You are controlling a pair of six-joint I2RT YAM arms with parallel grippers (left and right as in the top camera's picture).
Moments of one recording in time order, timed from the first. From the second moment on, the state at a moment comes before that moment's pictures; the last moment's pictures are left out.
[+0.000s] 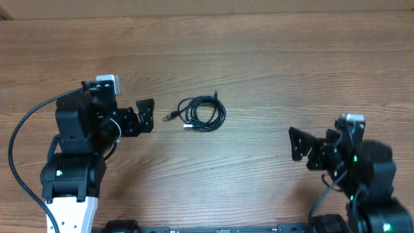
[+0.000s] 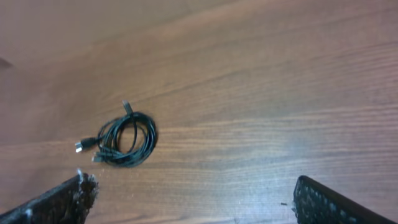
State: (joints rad) left arm 0.01 0.96 1.02 -0.70 0.28 -0.19; right arm 0.11 0.60 0.81 -0.80 -0.15 0.30
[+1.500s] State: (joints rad) left arm -0.31 1.75 1.33 -0.64 0.13 -0.15; right arm 0.11 1.04 1.20 -1.13 -0.17 0.30
